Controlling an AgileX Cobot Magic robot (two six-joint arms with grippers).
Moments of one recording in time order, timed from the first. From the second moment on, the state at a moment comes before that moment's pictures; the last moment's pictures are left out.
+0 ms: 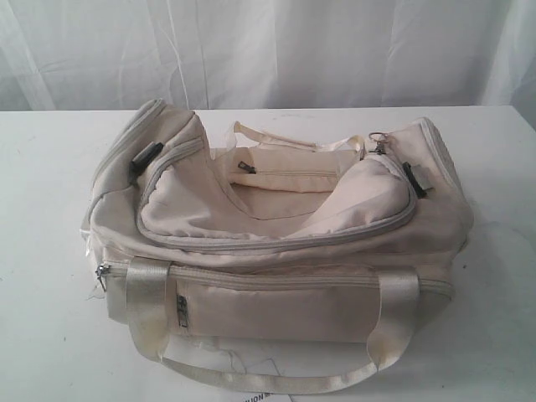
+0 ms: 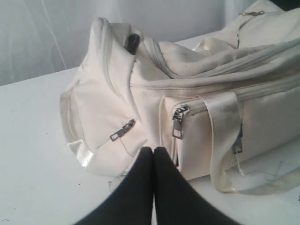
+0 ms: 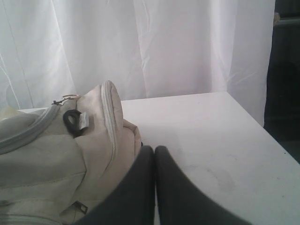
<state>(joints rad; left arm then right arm) -0.37 0.01 0.02 -0.07 0.19 0.10 -0.02 0.02 0.00 0.10 0.10 -0.04</state>
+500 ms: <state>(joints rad) -0.21 0.00 0.02 -0.07 0.19 0.10 -0.02 0.02 0.00 0.10 0.10 -0.04</state>
